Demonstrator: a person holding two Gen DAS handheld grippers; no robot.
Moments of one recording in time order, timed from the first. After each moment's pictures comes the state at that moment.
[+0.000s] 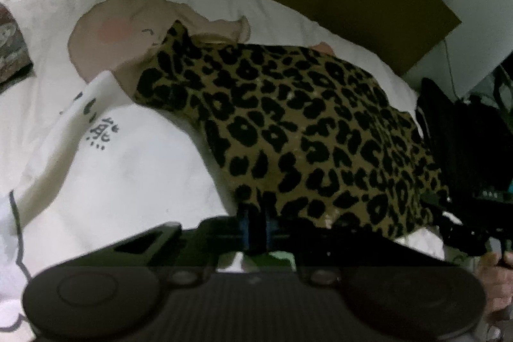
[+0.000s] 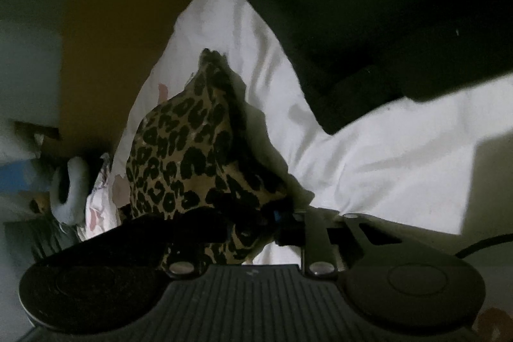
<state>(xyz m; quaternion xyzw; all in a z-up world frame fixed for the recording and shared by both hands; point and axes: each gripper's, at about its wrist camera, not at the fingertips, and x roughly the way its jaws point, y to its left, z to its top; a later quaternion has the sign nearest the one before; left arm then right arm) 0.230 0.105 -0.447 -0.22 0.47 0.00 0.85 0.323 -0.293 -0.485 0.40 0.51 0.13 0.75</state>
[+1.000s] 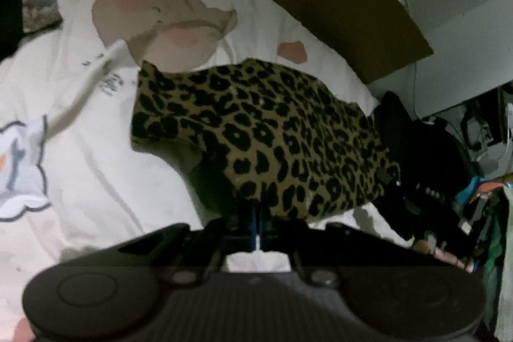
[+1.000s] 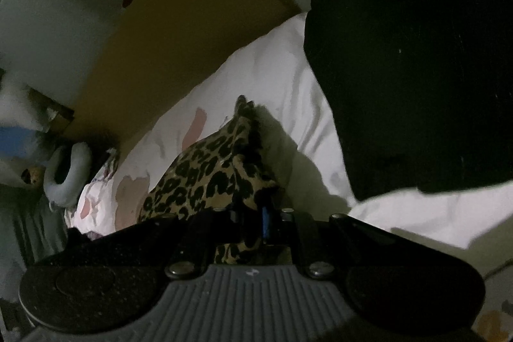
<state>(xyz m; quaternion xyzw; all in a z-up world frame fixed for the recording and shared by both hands) 0.206 0.113 -0.384 -0.33 0.51 -0.01 0.79 0.331 -0.294 -0.423 0.32 0.46 0.16 0.81</state>
